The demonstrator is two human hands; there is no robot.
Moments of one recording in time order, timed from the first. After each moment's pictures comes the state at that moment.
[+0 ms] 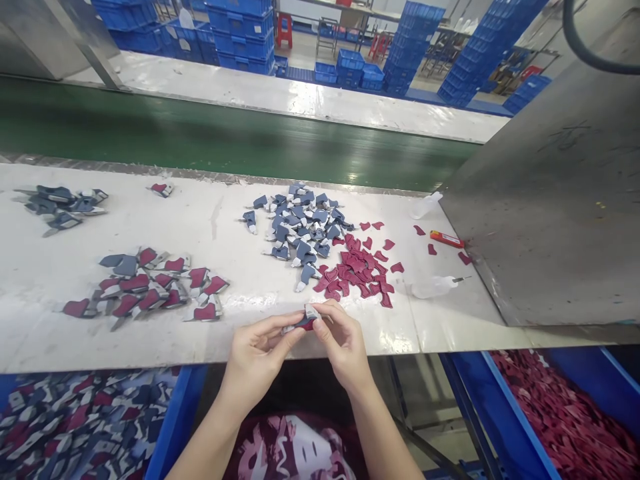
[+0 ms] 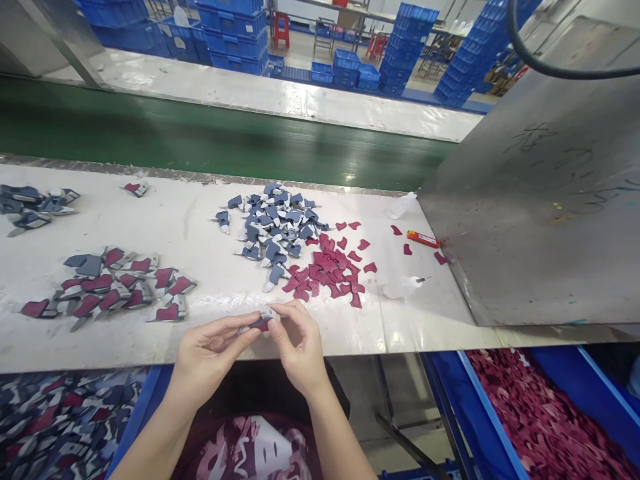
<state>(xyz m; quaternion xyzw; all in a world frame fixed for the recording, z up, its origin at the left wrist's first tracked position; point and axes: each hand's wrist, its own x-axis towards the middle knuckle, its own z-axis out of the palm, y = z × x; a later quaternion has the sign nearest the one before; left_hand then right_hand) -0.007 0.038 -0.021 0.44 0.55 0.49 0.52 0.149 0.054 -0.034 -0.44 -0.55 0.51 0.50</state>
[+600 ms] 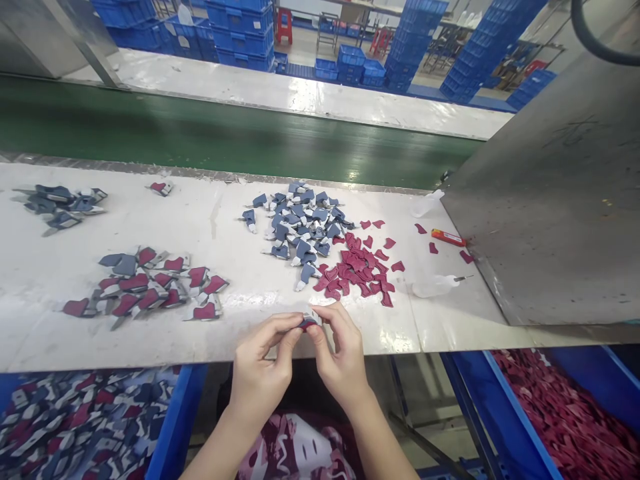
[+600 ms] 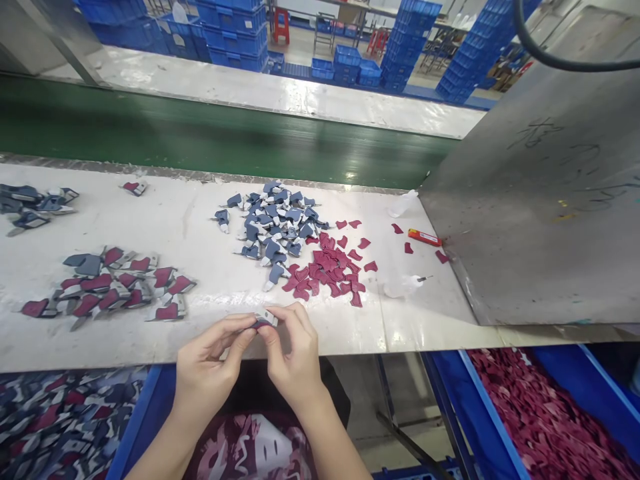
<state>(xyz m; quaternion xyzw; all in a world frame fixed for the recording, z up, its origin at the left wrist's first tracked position) 0.007 0.025 -0.017 0.53 0.58 0.52 0.34 0.142 0.045 -0.025 -0.47 -0.63 0.38 0.48</state>
